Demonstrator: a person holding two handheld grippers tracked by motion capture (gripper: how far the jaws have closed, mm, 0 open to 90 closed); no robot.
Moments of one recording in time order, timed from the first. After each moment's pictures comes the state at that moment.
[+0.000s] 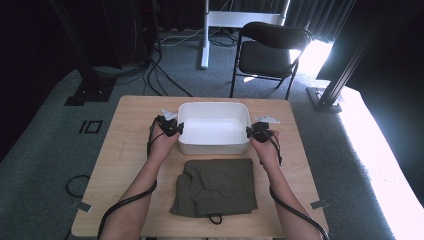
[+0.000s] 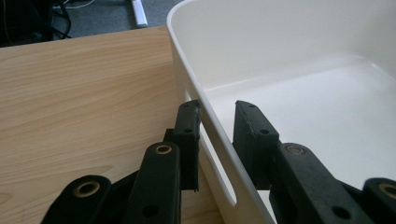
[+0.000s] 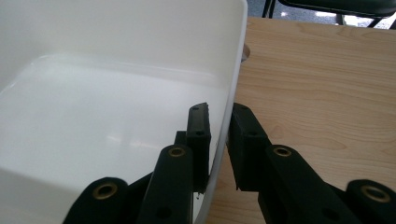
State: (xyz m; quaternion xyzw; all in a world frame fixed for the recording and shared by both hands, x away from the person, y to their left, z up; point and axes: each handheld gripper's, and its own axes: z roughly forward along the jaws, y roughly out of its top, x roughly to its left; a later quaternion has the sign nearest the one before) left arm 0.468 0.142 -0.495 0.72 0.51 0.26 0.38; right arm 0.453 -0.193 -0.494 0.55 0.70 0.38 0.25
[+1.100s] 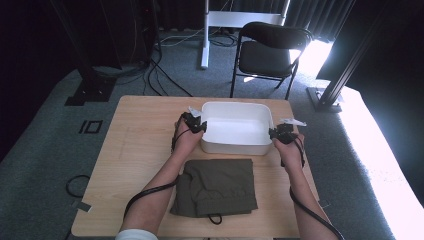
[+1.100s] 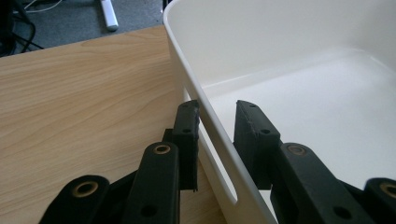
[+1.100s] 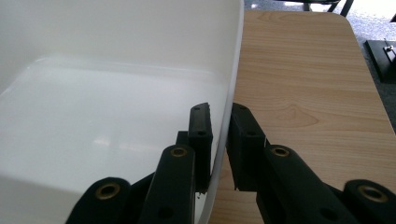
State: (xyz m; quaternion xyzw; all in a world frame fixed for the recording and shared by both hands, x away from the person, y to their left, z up) left arm 0.483 0.065 -0.494 0.75 0.48 0.24 0.38; right arm 0.446 -0.269 -0.495 0.59 0.67 0.37 0.26
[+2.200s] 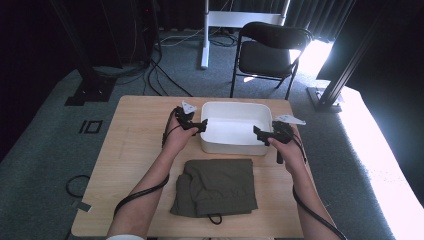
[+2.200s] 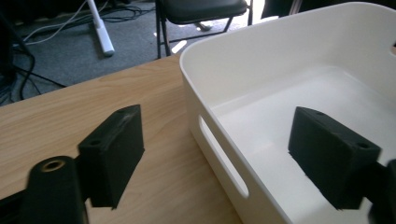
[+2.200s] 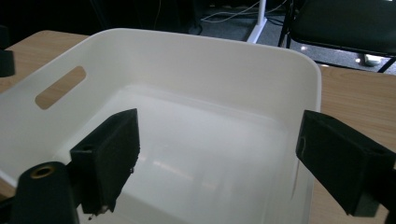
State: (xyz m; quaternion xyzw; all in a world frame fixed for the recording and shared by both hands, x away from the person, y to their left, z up) left arm 0.468 0.094 -0.459 0.76 0.44 0.25 0.41; right arm 0.433 -0.249 -0.467 0.50 0.69 0.46 0.25
